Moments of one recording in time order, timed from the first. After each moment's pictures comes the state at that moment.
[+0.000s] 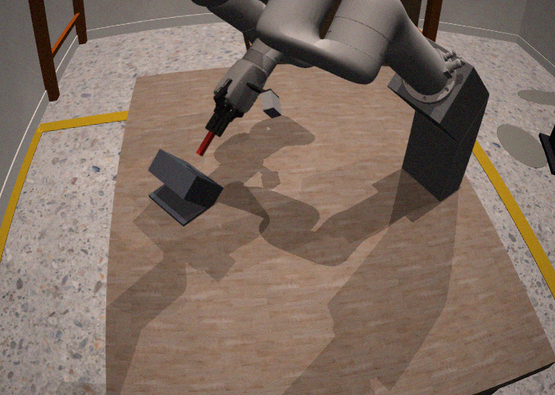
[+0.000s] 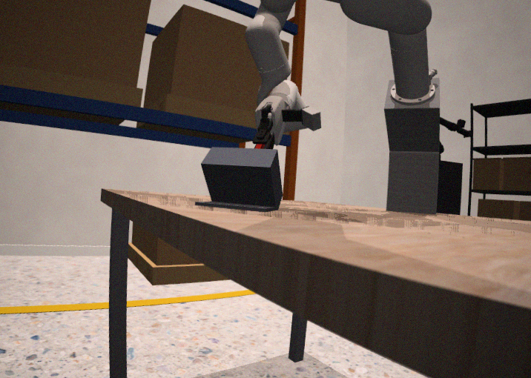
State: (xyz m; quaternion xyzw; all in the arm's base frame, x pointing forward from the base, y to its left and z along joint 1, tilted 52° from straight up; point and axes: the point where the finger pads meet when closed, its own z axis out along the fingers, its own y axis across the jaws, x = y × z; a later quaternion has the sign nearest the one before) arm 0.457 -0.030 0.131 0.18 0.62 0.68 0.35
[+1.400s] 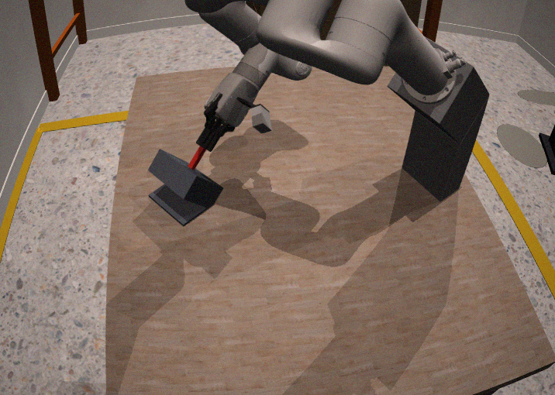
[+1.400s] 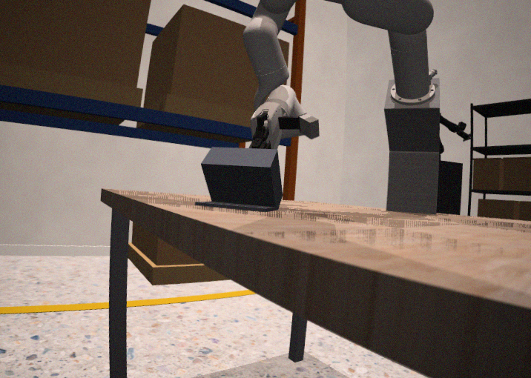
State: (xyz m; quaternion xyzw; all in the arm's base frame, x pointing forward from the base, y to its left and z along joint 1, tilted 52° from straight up) arm 0.482 -0.003 0.137 0.18 0.62 0.68 0.35
